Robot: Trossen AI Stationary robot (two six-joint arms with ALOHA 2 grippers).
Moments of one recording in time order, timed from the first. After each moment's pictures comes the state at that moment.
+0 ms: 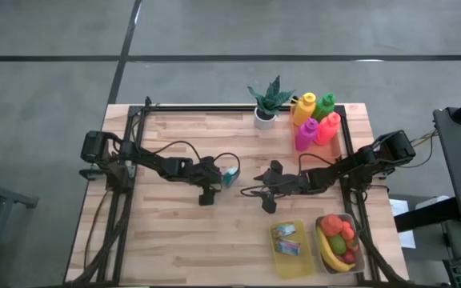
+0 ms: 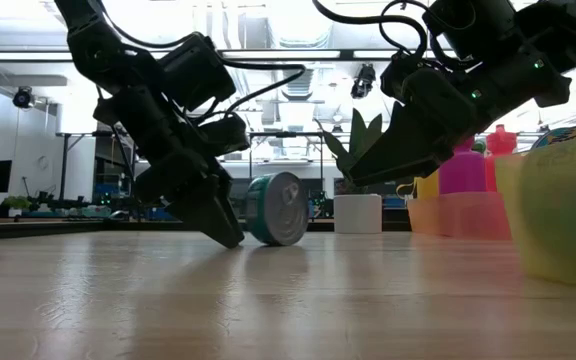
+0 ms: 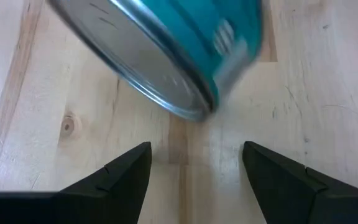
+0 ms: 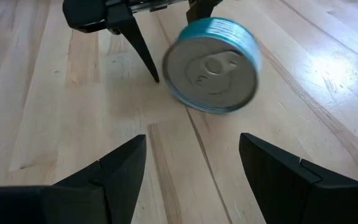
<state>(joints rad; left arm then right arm) 0.01 1.74 0.71 0.11 -0.03 0.01 0.20 1.57 0.55 0.45 0.34 0.34</state>
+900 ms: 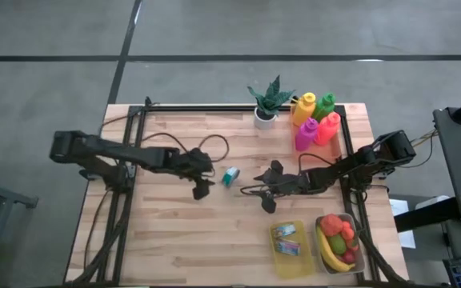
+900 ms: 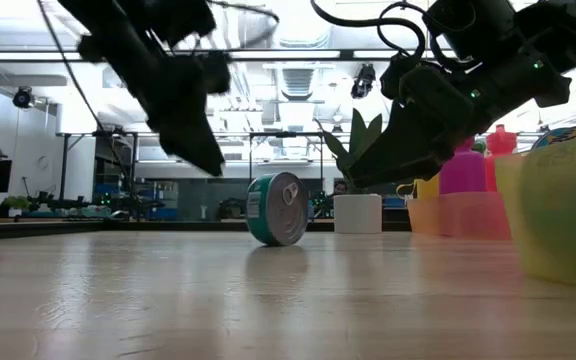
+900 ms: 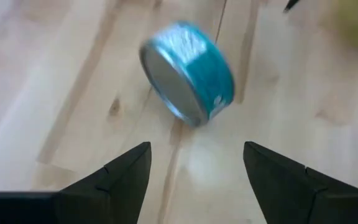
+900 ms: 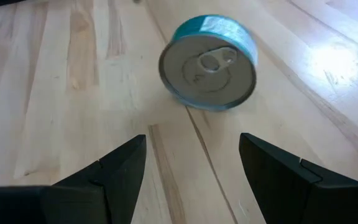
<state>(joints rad) 0.02 1.44 0.78 -0.25 -0.03 -0.26 0.20 1.57 0.55 0.44 0.34 0.39</state>
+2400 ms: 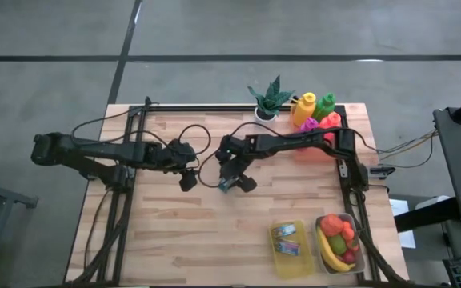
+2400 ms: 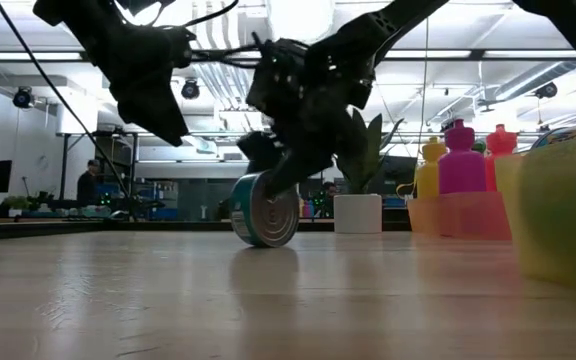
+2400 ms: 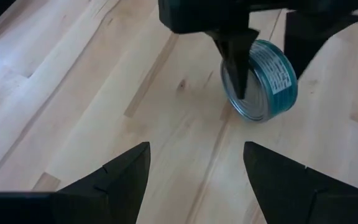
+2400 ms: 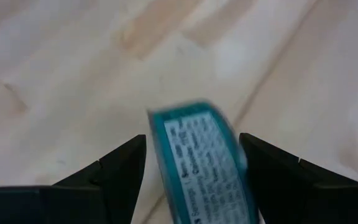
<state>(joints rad) 0.02 1.17 0.78 -0.53 -0.21 -0.37 -0.15 2.08 1.48 -0.40 -0.50 -0.67</state>
